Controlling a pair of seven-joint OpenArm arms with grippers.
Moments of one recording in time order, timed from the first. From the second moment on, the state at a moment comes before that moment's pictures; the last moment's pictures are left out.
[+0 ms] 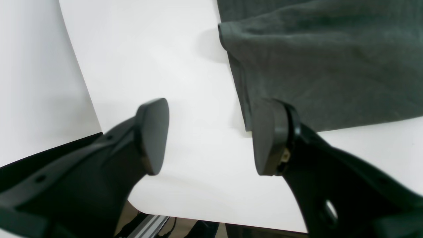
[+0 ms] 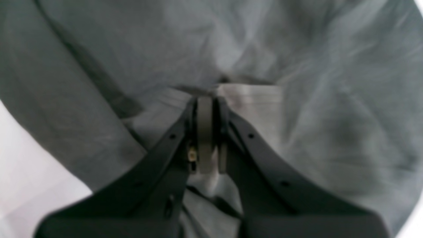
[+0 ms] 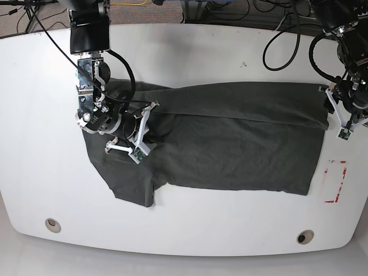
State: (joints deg) left arm 2.6 -20.5 -29.1 105.6 -7.6 -42.1 72.6; right arm 7.6 10.6 -0.7 90.2 16.5 39.0 -52.1
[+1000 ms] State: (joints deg) left arm 2.7 -20.4 -28.9 105.5 -7.6 -42.1 72.8; right arm 17.7 10.9 0.7 84.1 16.4 39.1 -52.9
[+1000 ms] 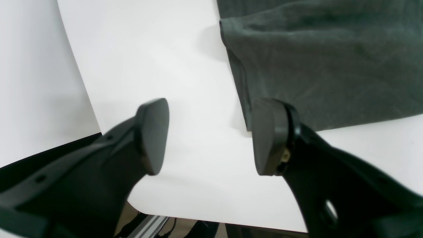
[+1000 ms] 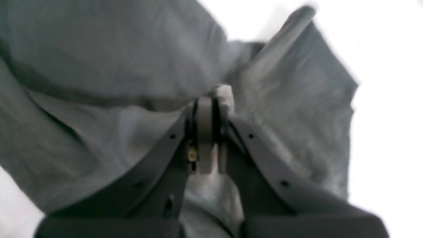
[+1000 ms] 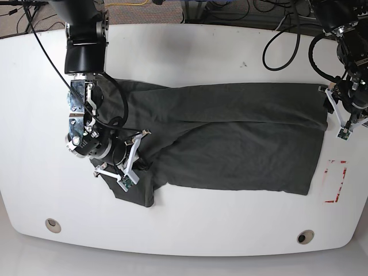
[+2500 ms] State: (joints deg) left arm 2.4 -17.0 -31.1 104.6 -12.3 -42.2 72.5; right arm -7.5 7.3 27.0 104.5 16.1 38.4 -53.2
